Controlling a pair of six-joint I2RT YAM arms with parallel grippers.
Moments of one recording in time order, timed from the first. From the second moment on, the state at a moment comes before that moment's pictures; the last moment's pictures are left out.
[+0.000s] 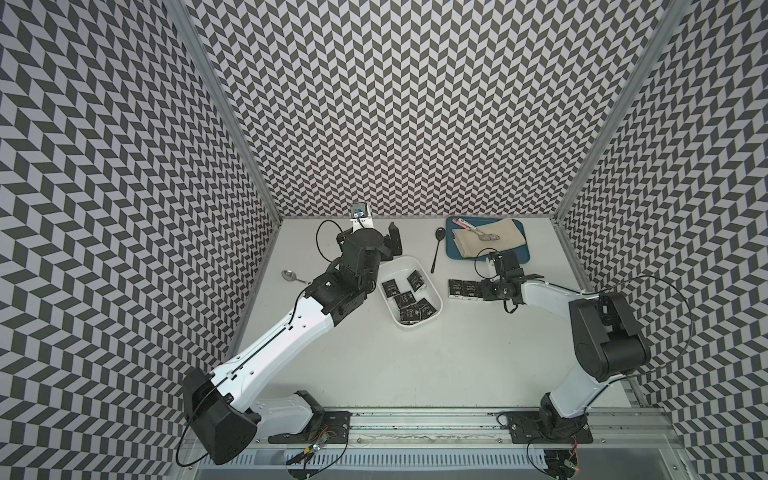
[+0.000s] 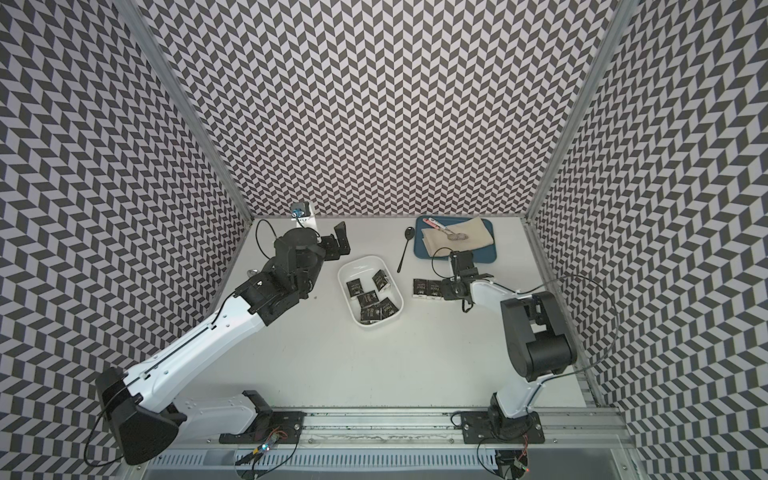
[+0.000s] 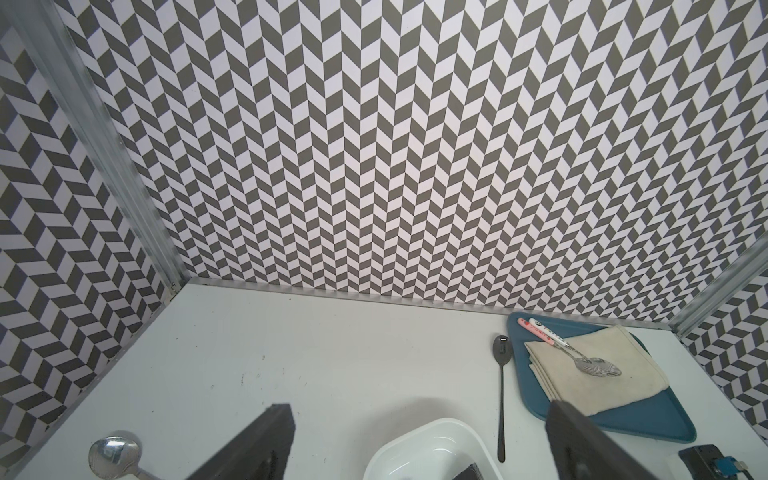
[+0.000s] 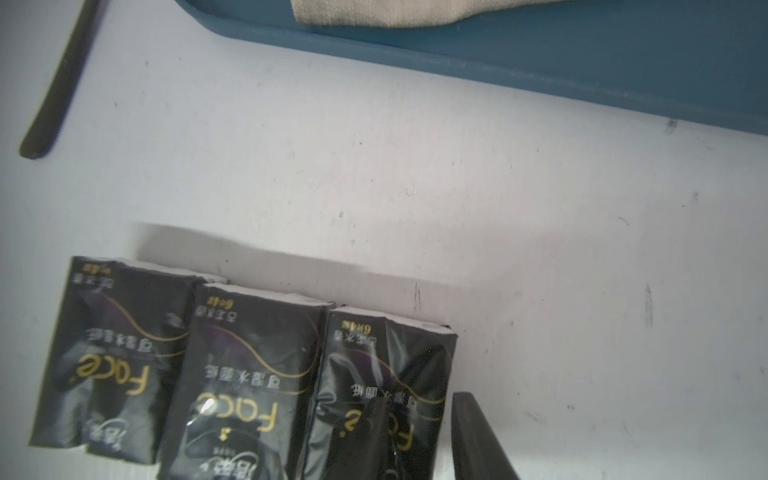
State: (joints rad) left arm -0.70 1.26 1.23 -0.22 -0.63 -0.31; right arm 0.23 1.71 0.94 -0.24 0.05 0.11
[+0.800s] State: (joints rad) left arm -0.68 1.24 1.21 -0.27 -0.65 -0.35; right arm 0.50 1.51 1.01 -0.21 -0.09 0.17
